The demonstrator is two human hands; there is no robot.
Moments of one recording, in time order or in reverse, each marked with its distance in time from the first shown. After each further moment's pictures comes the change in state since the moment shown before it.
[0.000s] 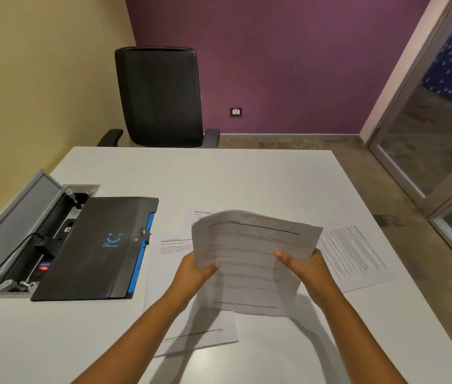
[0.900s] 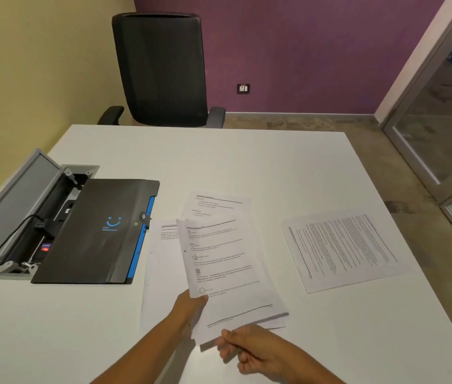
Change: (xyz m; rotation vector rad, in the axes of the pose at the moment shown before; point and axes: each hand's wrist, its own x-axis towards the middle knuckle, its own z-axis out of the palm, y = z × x) left_hand -0.025 -0.083 0.007 -0.247 0.066 -0.581; right_hand -0.056 0.113 0.067 -0.027 -0.537 0.945
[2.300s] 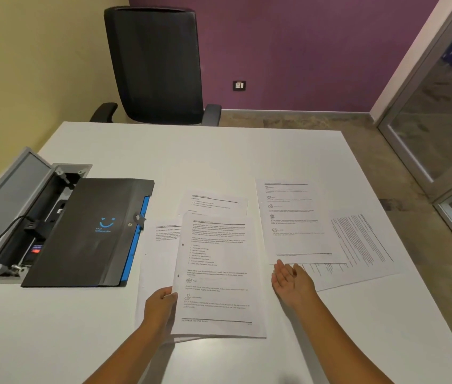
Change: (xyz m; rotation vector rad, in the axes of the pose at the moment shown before) left_hand 0.008 0.002 -0.033 0.133 0.304 0.075; right_hand 0.028 -0.055 -0.110 1.147 0.324 -0.406
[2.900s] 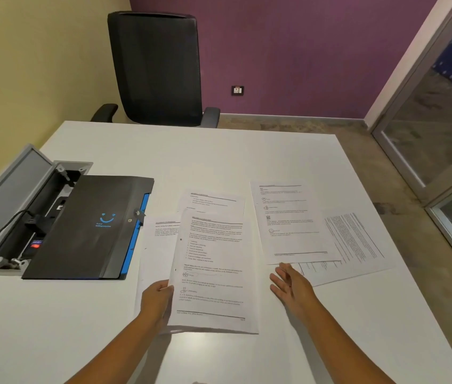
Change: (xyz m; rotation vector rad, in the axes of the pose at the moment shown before) left_hand -0.006 0.003 -0.006 -0.015 0.012 -0.008; right_hand -0.025 0.005 -0.021 -0.489 -0.028 -0.168
